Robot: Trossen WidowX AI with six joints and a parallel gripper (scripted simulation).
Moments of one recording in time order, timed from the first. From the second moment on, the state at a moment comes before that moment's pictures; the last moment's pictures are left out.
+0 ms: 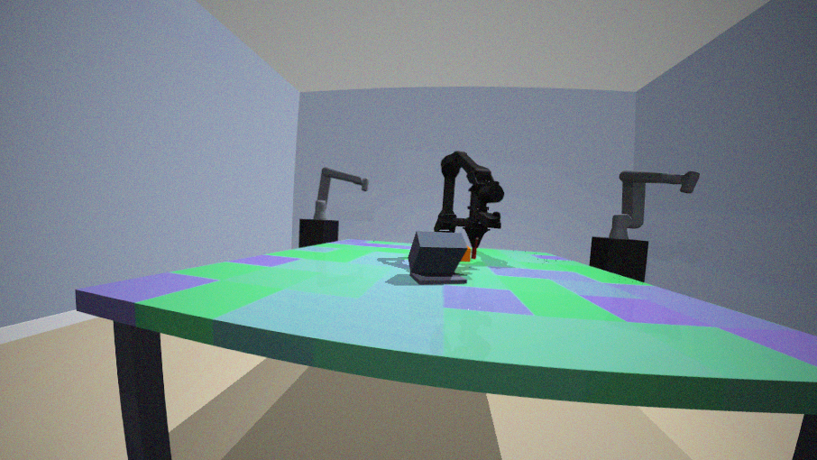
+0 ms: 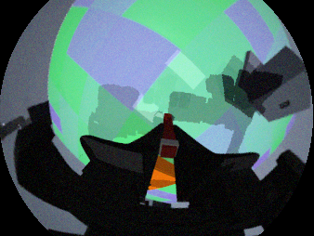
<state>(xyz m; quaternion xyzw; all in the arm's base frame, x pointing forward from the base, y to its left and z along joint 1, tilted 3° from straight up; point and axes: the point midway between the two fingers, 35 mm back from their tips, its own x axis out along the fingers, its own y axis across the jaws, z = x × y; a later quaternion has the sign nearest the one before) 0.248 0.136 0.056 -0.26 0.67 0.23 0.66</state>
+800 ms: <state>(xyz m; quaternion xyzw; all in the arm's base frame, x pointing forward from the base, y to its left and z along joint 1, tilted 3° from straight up) 0.254 0.132 0.104 -0.24 0.66 0.23 0.67</state>
